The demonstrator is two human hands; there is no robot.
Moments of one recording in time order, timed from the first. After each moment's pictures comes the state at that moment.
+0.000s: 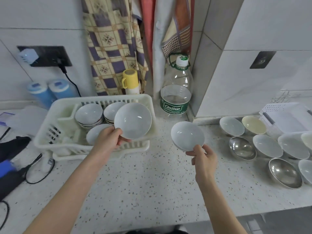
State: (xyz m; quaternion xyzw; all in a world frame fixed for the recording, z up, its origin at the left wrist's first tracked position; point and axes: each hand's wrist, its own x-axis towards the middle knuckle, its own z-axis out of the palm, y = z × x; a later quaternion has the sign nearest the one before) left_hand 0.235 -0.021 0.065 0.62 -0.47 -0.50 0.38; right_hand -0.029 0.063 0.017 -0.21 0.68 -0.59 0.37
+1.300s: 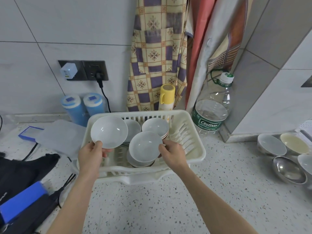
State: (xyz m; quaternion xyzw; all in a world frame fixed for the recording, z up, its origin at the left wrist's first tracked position) left_hand 0.431 -0.094 0.013 0.68 -0.35 -0.38 0.52; right_hand 0.181 -0.076 0.009 -0.58 0.67 -0.33 0.31
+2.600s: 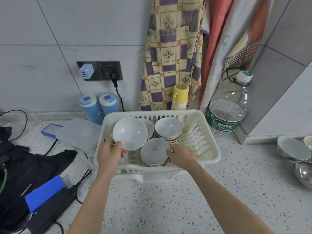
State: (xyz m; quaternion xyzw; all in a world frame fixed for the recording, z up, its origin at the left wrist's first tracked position) left_hand 0.430 -0.089 0.009 0.68 -0.42 -0.36 0.48; right_hand 0.186 -0.098 -0.004 -0.65 0.70 -0.08 0.29
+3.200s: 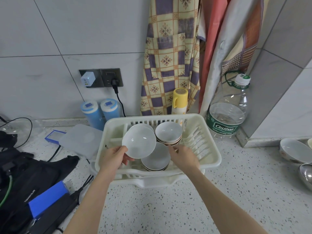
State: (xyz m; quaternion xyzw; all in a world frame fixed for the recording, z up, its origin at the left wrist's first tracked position) left_hand 0.428 -0.092 0.025 0.68 -0.42 -0.45 0.39; right_hand 0.186 -0.093 -0.002 -0.58 0.74 -0.21 0.28
